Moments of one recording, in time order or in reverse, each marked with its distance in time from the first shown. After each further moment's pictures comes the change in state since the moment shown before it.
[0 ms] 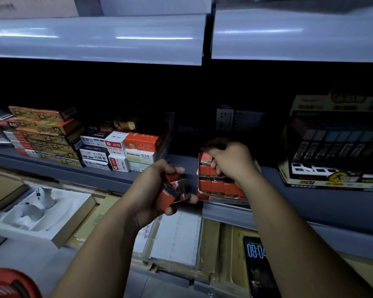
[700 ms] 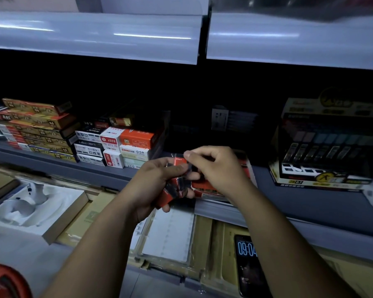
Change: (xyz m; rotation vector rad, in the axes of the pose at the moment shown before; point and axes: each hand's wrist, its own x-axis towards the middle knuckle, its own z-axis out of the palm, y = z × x) left_hand -0.009 0.002 0.011 0.229 -0.089 0.187; right_hand -0.052 -0.004 -0.001 0.229 -0.155 -0.298
